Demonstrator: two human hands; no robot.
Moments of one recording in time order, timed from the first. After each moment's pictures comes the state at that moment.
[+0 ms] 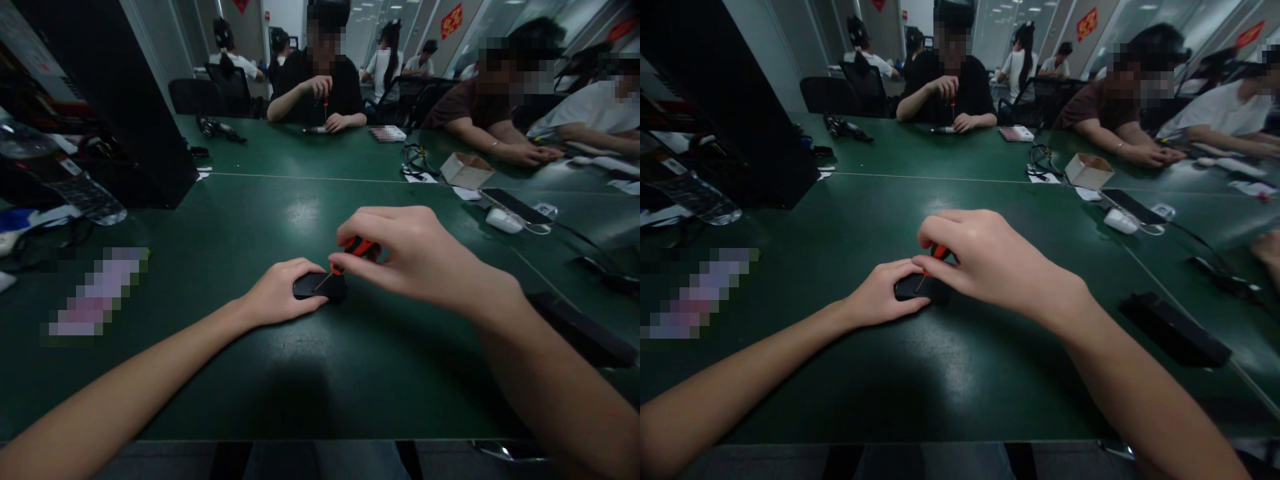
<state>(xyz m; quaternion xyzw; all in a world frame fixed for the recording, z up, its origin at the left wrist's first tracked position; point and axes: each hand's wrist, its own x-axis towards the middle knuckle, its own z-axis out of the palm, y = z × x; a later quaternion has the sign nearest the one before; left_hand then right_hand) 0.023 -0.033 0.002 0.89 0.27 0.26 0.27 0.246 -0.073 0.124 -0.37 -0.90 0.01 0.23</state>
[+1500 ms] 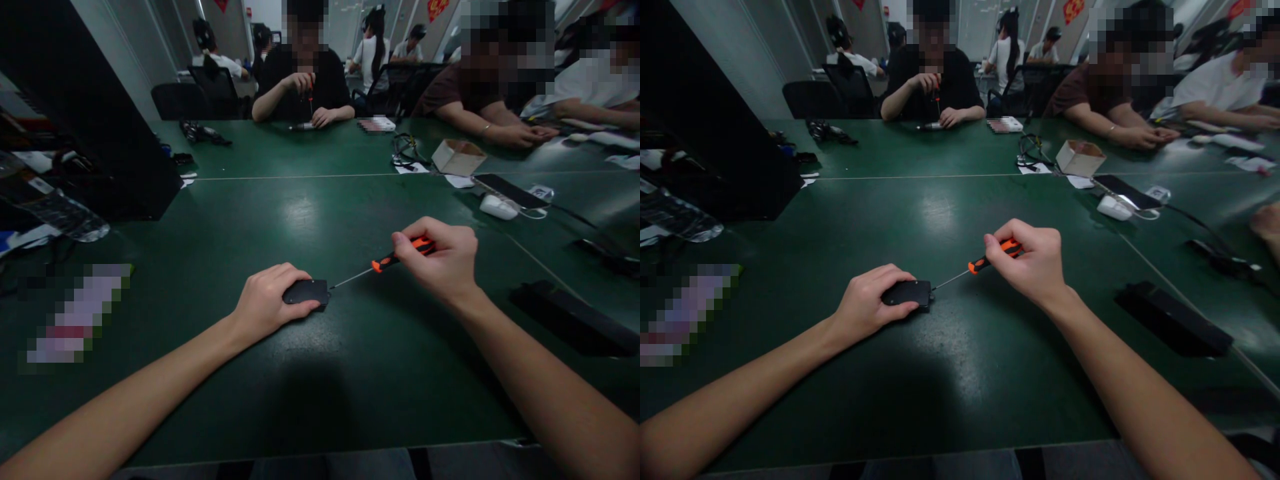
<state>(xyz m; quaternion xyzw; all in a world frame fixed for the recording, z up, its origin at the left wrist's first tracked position) 0.026 -0.038 -0.003 0.90 0.30 0.27 0.13 0.317 -0.073 0.046 -0.51 -0.71 -0.05 0.47</state>
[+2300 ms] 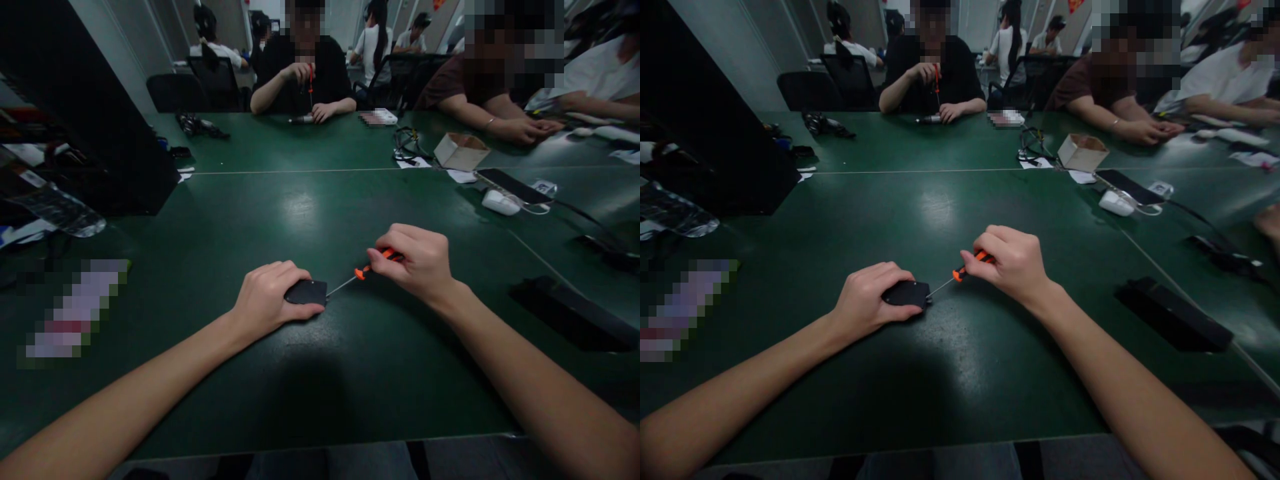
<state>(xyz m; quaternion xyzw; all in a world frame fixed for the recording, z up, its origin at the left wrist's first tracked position) 0.029 -0.040 -0.002 0.92 0.29 0.26 0.08 0.318 -0.060 0.022 -0.47 -0.80 -0.11 0.36</state>
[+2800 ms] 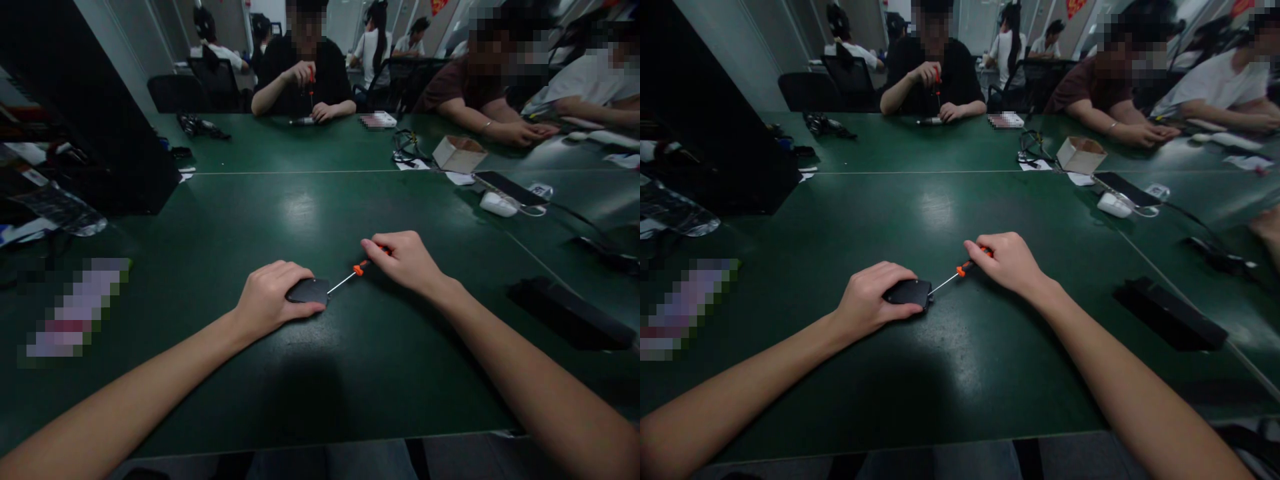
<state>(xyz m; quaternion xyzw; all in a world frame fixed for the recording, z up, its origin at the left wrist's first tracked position) 0.027 -0.039 -0.007 0.91 0.26 0.30 0.12 0.321 -0.049 0.012 -0.55 -0.78 0.06 0.29</state>
